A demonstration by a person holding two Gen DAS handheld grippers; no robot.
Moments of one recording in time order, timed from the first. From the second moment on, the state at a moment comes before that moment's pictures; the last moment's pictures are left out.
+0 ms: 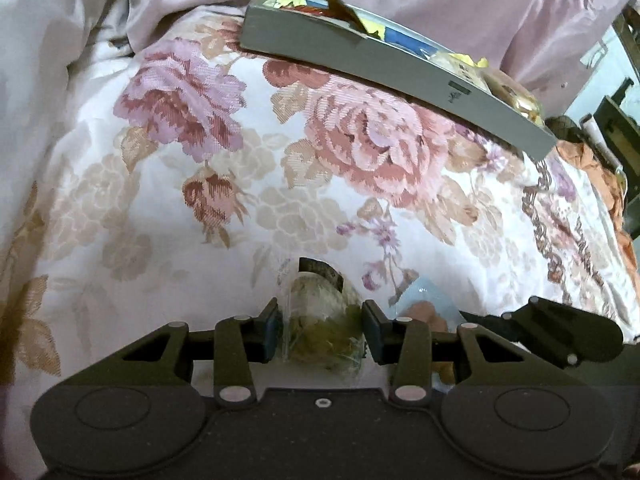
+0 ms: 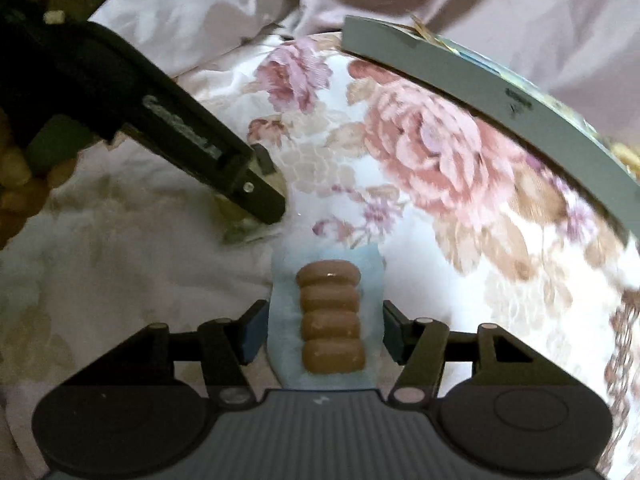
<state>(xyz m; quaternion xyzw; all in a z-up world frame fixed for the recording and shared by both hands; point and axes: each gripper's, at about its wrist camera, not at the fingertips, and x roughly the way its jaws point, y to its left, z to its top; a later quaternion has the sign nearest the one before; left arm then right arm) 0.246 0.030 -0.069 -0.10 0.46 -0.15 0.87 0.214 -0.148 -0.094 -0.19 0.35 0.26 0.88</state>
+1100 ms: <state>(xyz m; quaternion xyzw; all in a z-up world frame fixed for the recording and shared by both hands) 0.192 0.014 -0.029 -0.04 0.29 -0.08 0.95 0.153 -0.128 -0.088 -0.45 0.10 0.13 0.88</state>
